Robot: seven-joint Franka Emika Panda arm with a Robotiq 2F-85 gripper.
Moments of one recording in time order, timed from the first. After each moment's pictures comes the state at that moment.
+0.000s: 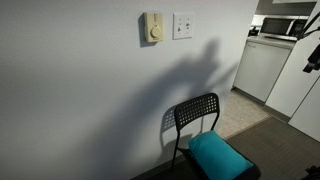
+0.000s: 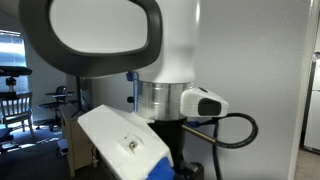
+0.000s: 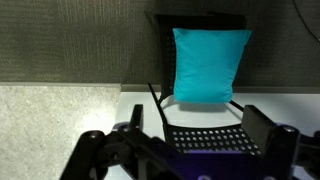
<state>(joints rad) -0.08 -0.40 -0.36 -2.44 -0.02 2.09 -0.42</state>
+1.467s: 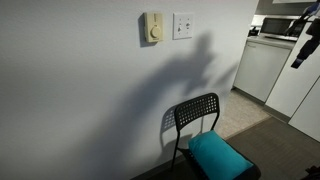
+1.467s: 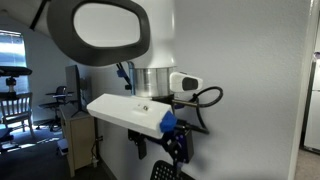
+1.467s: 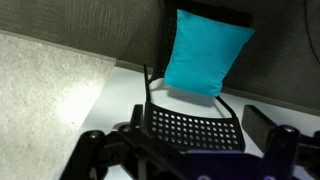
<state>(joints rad) -0.05 -0.40 -0.26 -2.42 -0.02 2.15 -0.51</state>
